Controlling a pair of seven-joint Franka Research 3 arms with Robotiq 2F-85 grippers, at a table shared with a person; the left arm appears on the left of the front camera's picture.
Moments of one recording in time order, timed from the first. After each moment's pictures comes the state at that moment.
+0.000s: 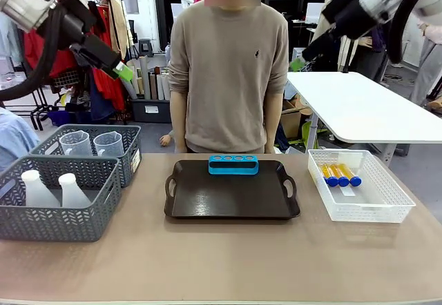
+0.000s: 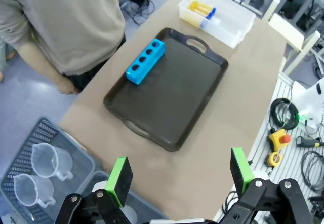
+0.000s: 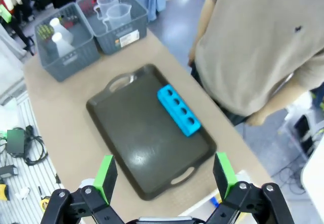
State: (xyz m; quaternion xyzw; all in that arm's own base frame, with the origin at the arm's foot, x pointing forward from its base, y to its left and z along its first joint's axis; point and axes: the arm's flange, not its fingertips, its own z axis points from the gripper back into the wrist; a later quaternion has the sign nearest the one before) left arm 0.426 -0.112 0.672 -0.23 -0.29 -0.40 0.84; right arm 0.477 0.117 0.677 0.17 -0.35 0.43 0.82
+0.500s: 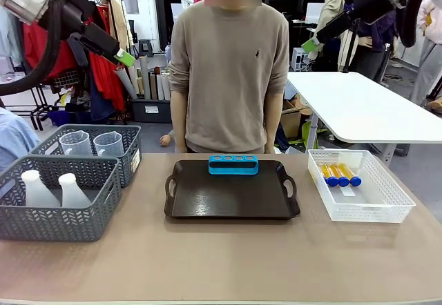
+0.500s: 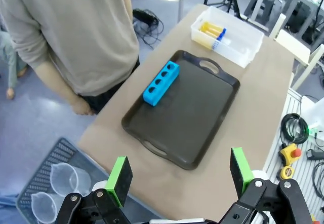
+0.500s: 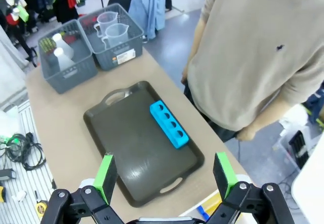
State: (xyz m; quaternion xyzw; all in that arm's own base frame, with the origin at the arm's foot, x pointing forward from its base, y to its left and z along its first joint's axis) left arm 0.448 -0.101 0.682 -0.23 -0.34 -0.41 0.81; right arm 0.491 0.082 0.693 0.19 -0.38 0.43 0.80
